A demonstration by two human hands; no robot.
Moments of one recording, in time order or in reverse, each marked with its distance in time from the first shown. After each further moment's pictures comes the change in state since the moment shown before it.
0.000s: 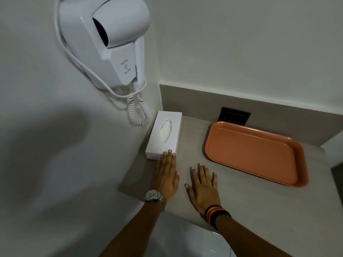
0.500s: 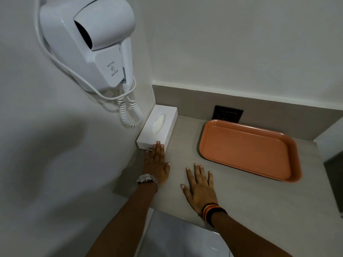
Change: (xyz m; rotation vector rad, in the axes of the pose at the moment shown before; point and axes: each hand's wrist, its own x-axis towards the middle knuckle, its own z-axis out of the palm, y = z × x) left_hand 0.038 -0.018 -0.016 0.109 -0.173 -0.112; right_hand -0.001 0.009 0.004 -0.028 -0.035 0.004
